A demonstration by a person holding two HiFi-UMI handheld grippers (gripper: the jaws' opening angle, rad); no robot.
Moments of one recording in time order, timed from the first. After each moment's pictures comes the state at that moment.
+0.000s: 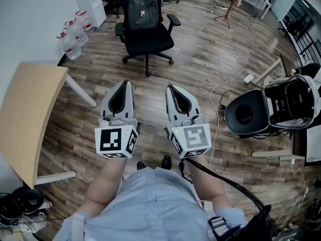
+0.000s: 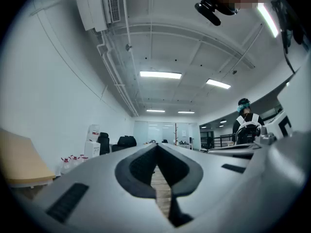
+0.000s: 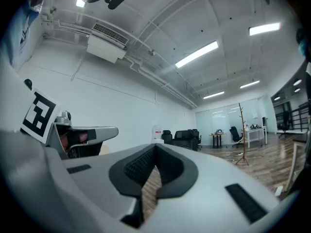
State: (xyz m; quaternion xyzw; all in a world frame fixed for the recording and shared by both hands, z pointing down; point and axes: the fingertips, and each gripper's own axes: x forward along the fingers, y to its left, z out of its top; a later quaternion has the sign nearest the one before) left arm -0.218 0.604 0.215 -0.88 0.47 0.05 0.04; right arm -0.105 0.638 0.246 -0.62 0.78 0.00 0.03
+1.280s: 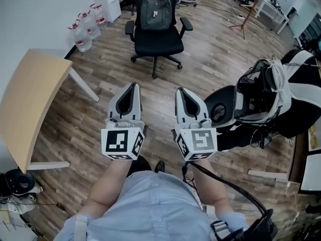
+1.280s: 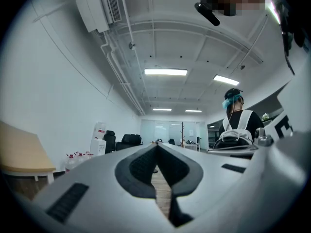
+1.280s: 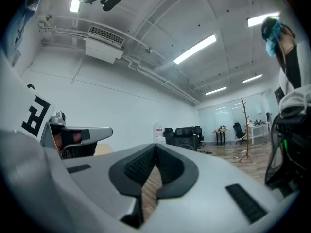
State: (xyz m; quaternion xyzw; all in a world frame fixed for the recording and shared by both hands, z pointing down) left arm -0.169 0.585 0.233 -0.86 0.51 0.05 0.03; right arm -0.044 0.605 0.263 -0.60 0.80 -0.01 0.03
